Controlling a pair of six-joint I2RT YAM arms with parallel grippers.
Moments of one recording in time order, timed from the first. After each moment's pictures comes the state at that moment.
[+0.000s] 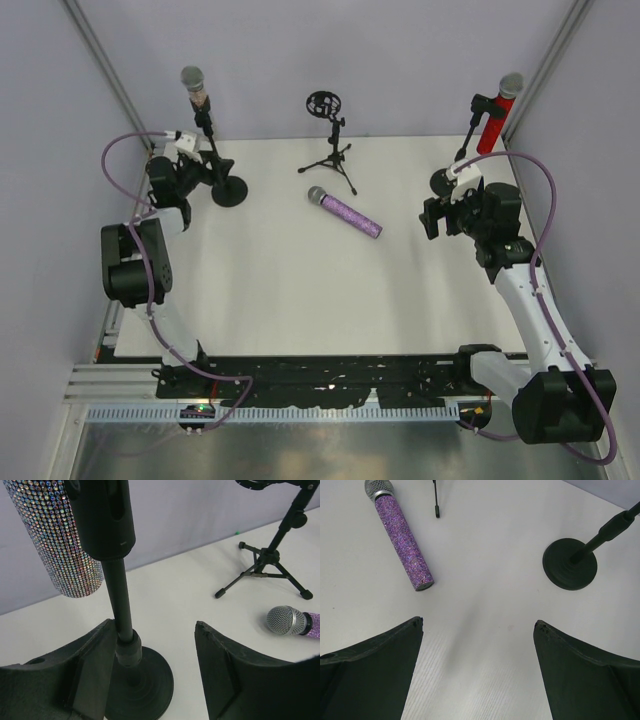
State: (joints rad) left arm 0.15 1.87 1.08 0.77 0.64 -0.02; right arm 0.02 1.02 0.84 -0.23 -0.33 -0.27
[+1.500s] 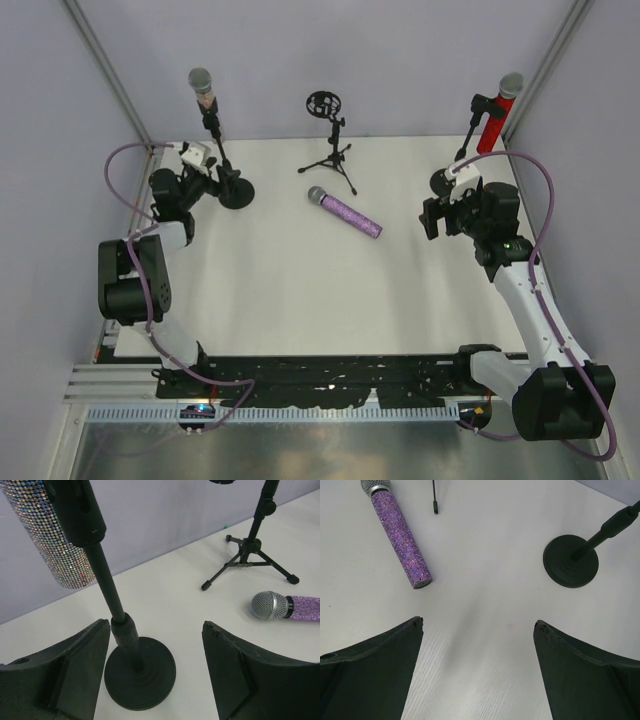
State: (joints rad) left arm 0.12 1.73 0.92 0.81 0.68 0.06; right arm 0.02 1.04 0.84 -0.23 -0.33 -0.28
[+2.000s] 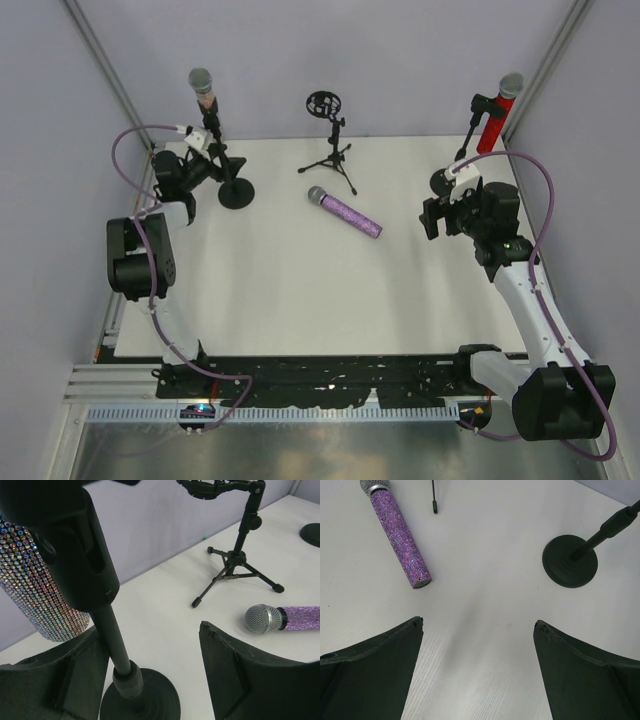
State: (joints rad) left arm 0.12 1.92 1.15 0.82 0.77 0.01; right arm 0.02 1.04 0.84 -0.23 -0.33 -0.28
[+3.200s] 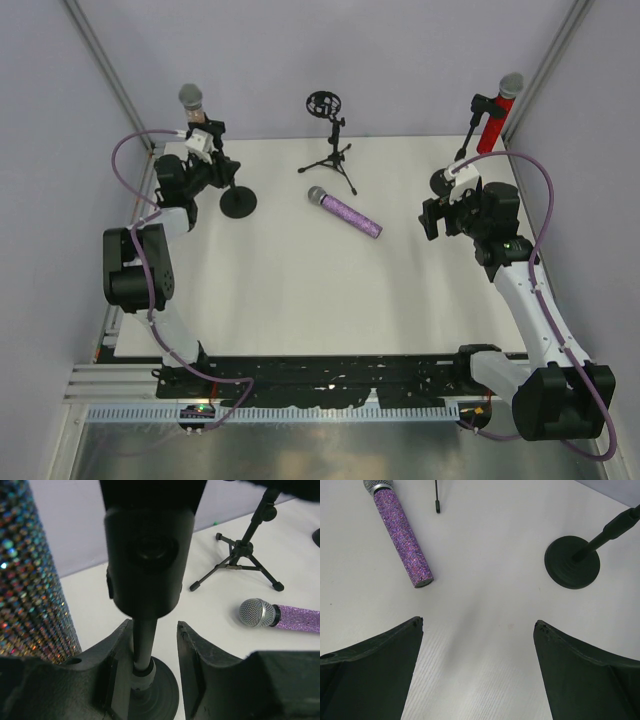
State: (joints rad) left arm 0.10 1.82 1.08 0.67 0.68 -0.03; right arm 0.02 1.04 0.84 -0.24 -0.34 -0.29
